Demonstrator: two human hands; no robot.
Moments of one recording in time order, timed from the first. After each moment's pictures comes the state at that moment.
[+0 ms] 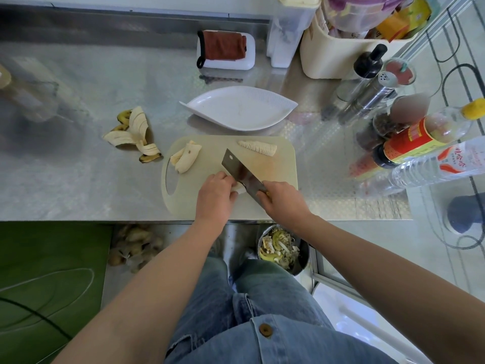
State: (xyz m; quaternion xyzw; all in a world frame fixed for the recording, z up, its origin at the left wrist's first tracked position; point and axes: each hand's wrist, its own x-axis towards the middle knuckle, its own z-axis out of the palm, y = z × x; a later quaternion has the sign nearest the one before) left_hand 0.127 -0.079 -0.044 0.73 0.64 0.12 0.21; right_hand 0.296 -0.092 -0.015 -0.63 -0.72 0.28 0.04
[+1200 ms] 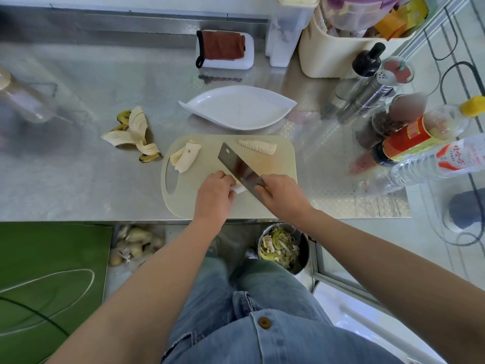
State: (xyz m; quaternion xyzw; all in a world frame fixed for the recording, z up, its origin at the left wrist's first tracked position) left_hand 0.125 -0.079 -0.044 0.74 0.63 0.13 0.21; right_hand 0.296 -0.085 -0.006 -0.61 -0.73 0.29 0.08
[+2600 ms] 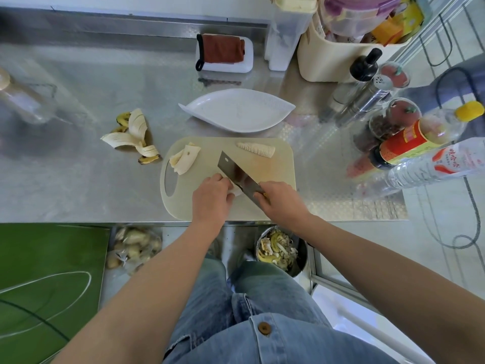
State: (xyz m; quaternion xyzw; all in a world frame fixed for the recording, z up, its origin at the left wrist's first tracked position) left_hand 0.124 -0.080 -0.040 0.72 0.66 0.08 0.19; right_hand 0.296 -0.090 -0.016 -0.61 -0.74 0.28 0.04
